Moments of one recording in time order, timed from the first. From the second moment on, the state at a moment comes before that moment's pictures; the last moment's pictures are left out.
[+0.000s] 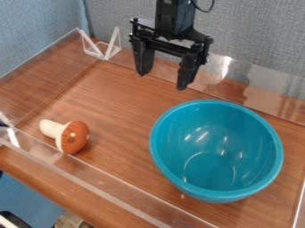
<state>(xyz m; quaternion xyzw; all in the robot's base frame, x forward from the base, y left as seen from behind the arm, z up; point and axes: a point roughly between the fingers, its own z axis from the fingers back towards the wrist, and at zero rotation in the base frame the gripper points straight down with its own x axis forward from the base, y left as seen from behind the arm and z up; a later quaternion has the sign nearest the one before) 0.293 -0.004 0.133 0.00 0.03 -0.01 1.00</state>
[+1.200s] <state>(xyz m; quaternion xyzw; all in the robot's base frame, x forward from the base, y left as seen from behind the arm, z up) 0.215 0.097 0.080 0.01 0.10 -0.36 0.93</state>
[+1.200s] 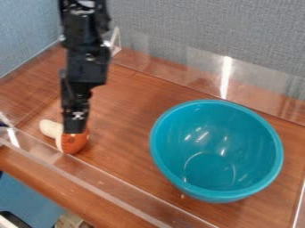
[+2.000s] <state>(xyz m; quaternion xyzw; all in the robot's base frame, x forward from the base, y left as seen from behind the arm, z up) 0.209 0.112 0.050 0.02 0.07 -0.33 0.94</state>
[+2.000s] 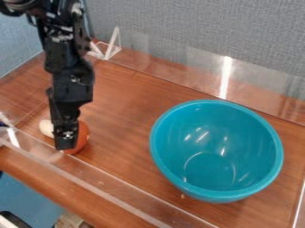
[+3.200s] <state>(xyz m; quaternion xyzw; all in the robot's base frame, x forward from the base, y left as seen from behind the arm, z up) 0.206 0.118 0.035 0.01 0.05 -0.32 0.95</state>
